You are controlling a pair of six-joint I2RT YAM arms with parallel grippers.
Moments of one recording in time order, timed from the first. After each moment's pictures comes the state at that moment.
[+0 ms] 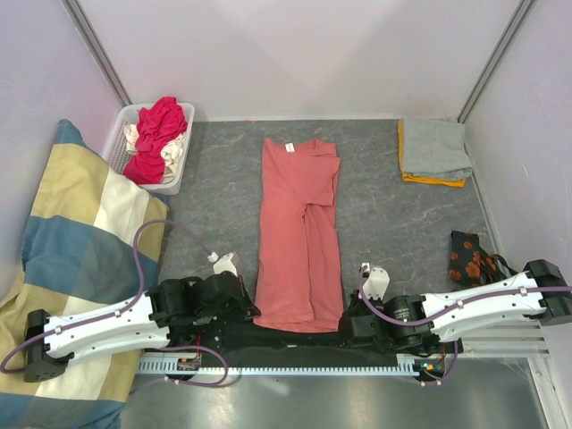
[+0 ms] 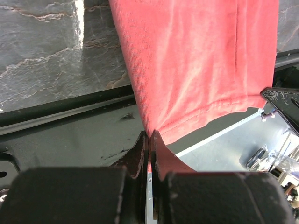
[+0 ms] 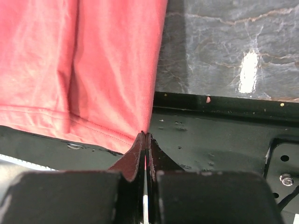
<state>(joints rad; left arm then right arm) -1.20 0.60 0.41 -0.71 -0.12 -1.32 1.69 0.96 0.58 -0.87 0.59 1.70</state>
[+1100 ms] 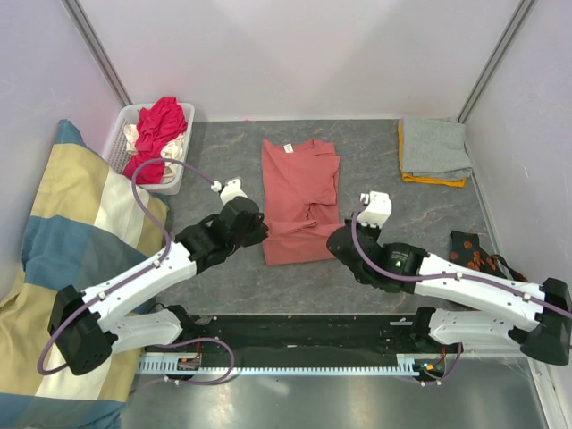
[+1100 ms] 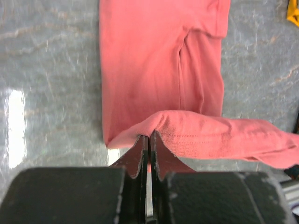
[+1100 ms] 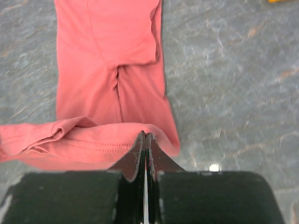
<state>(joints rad) -0.81 1.10 0.84 -0.46 -0.36 -0.91 1.14 1.07 0.89 -0.62 0.96 0.96</state>
